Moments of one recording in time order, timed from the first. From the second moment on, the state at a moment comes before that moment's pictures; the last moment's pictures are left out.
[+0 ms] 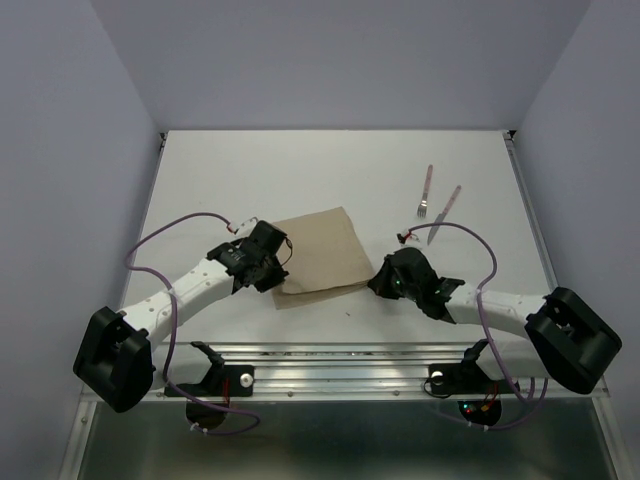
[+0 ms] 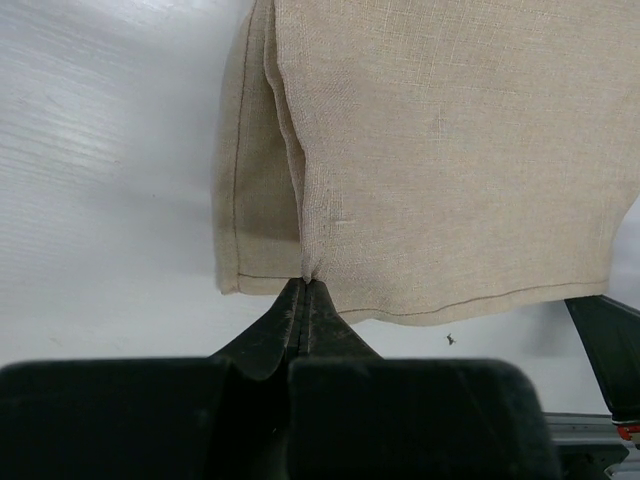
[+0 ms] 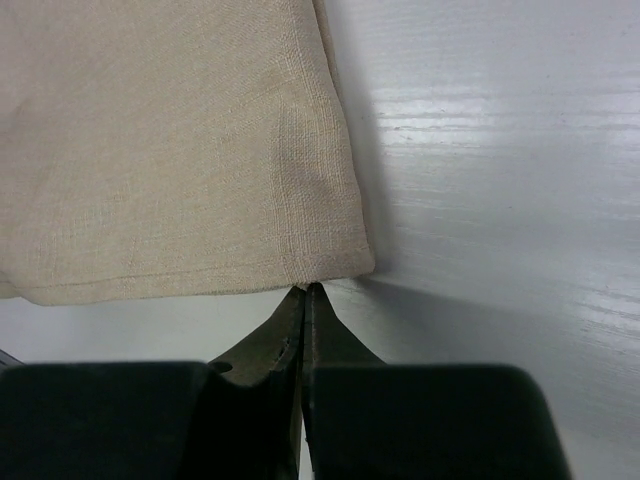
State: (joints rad) left arm -0.64 1.20 0.77 -0.67 -0.19 -1.05; right arm 0.74 1.29 0.43 0.16 0.12 0.82
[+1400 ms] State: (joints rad) left arm -0.64 1.33 0.69 -0.42 -0.06 -0.96; right arm 0.74 1.25 0.44 0.05 0.38 0.97
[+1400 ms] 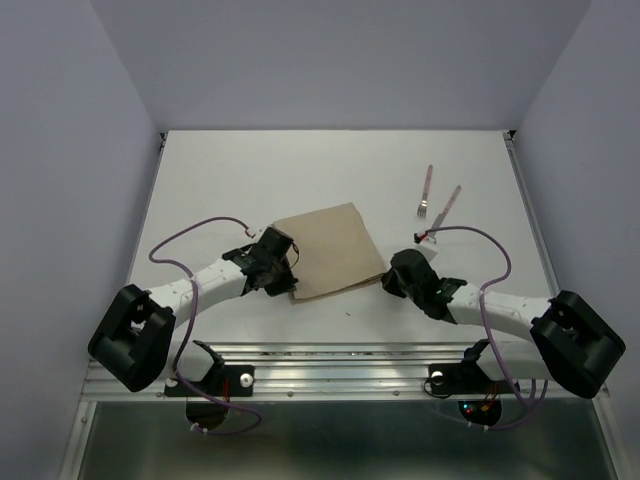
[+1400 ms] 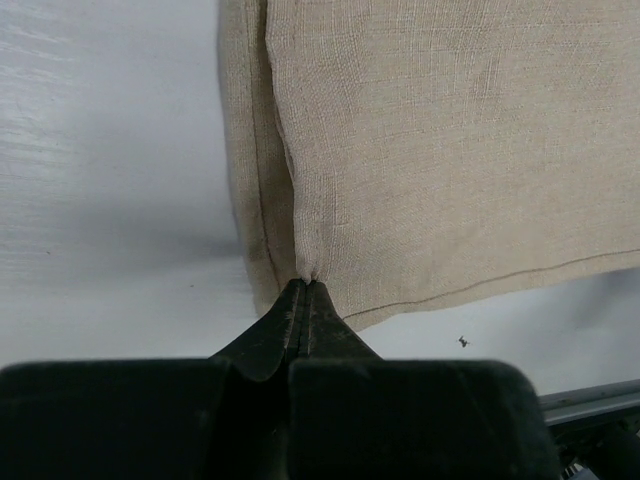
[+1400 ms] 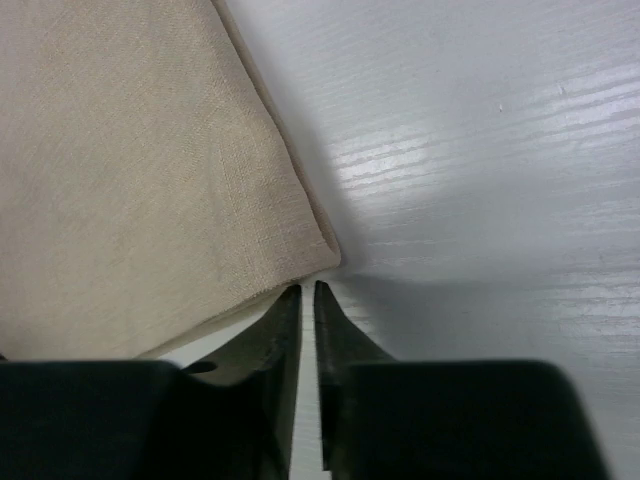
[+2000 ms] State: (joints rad) left arm -0.64 1.33 0.68 -0.42 -0.08 -0.95; right arm 0.64 1.23 0.48 0.01 0.17 0.78
